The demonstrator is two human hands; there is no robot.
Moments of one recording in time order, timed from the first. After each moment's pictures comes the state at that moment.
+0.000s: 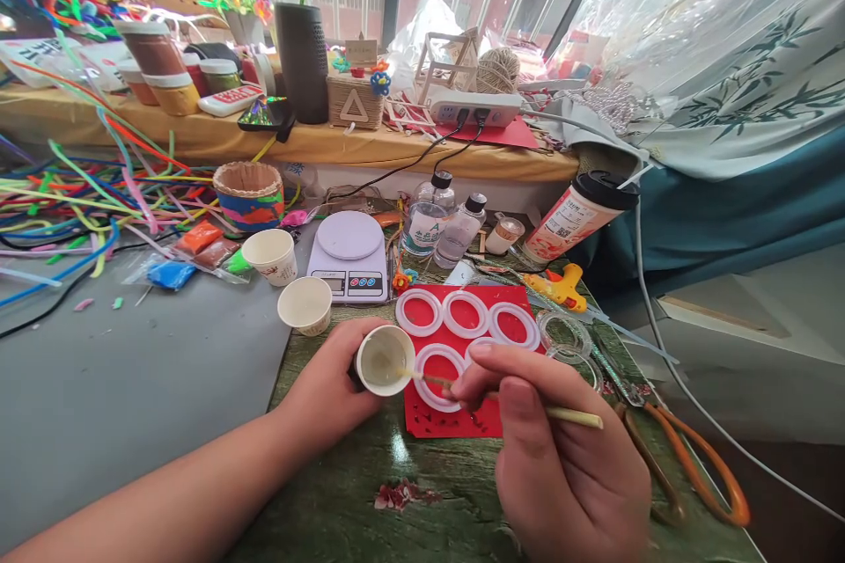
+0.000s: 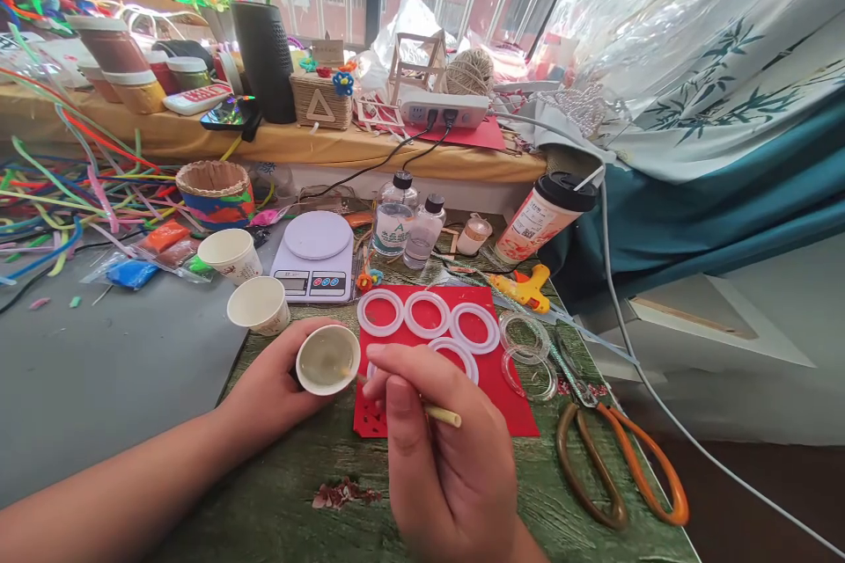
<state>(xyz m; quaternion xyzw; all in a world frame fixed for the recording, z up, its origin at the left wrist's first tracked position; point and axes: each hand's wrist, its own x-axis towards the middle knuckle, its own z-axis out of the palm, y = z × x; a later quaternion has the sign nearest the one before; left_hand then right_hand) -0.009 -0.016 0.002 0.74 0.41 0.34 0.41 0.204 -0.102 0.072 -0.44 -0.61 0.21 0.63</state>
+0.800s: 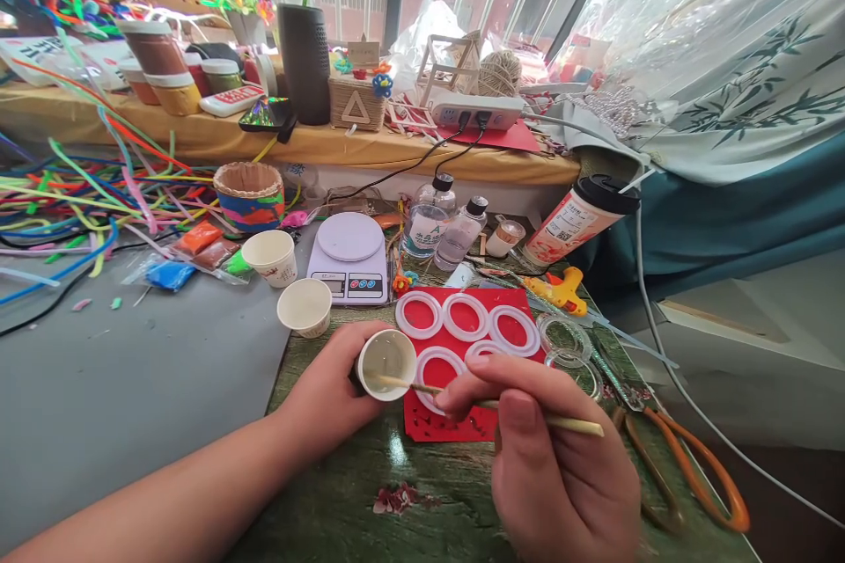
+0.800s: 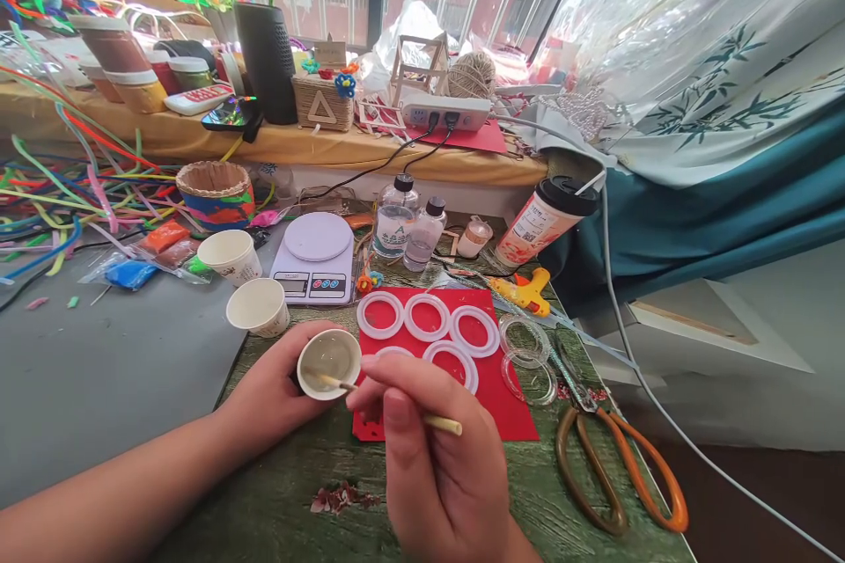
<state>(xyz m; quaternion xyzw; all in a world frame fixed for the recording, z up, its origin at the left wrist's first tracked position) -0.008 -0.014 0.000 0.74 0.40 0.34 0.42 0.204 -0.098 0.069 -0.44 -0.60 0.22 0.63</state>
